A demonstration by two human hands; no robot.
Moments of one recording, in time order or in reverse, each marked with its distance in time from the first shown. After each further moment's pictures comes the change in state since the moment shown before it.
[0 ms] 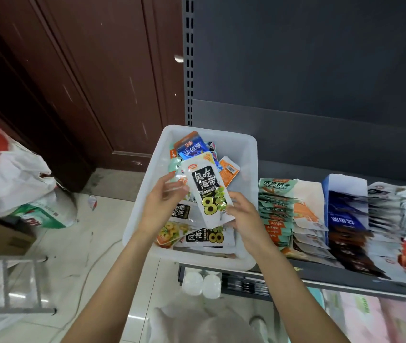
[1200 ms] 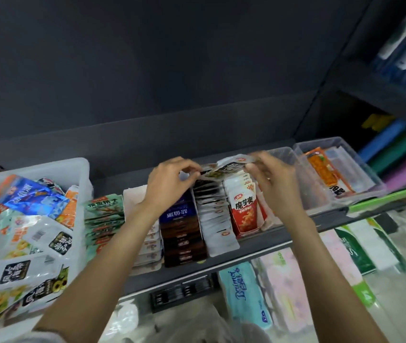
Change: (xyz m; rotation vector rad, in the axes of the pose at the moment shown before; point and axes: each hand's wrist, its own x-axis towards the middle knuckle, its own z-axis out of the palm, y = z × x) left_hand -0.024 0.112 0.368 0.570 -0.386 0.788; right_hand -0.078 -0.012 -0.402 -0.669 0.648 -0.621
